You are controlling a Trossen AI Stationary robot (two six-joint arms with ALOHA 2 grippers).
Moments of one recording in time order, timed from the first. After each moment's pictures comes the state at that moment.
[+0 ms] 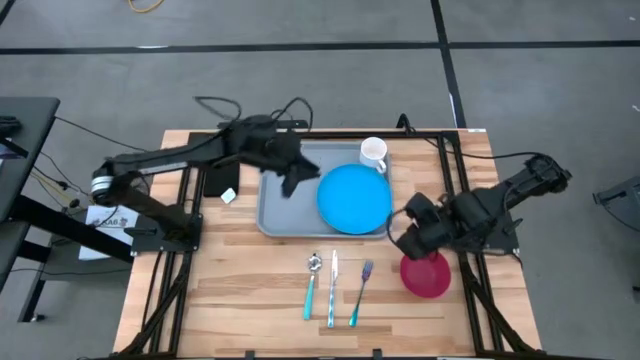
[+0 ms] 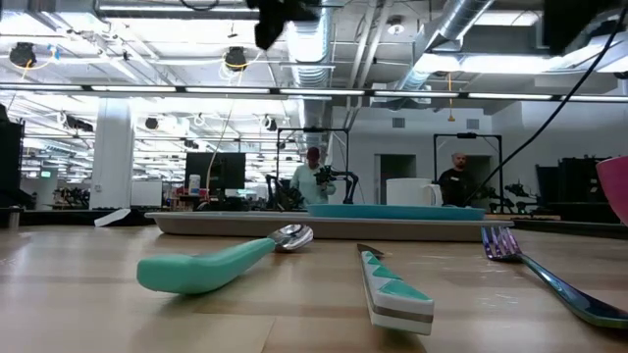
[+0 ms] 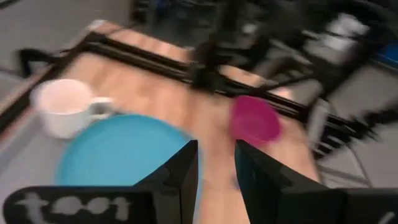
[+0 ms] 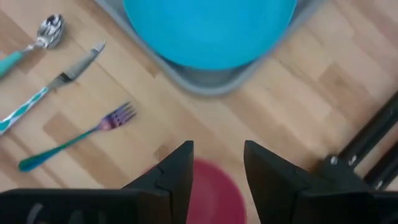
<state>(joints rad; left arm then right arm) 0.25 1.36 1.30 -0.33 0.31 -0.22 0.52 1.33 1.35 -1.51 0.31 1.26</state>
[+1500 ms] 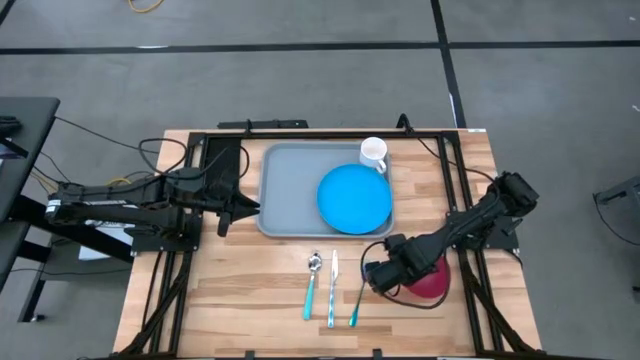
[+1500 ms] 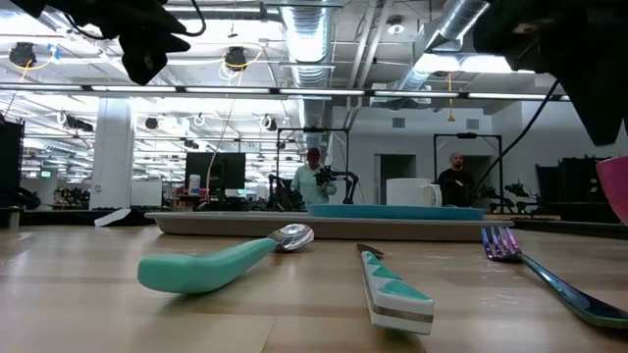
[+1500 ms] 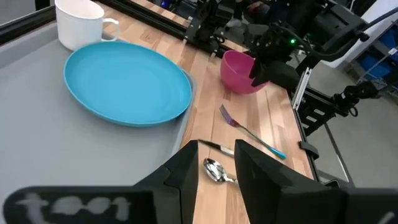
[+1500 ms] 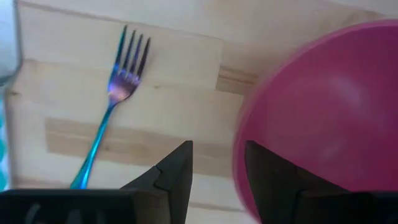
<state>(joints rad) 0.07 0.61 0.58 -0.30 0.11 -0.40 0.53 1.69 1.25 -1.15 -0.03 1.87</state>
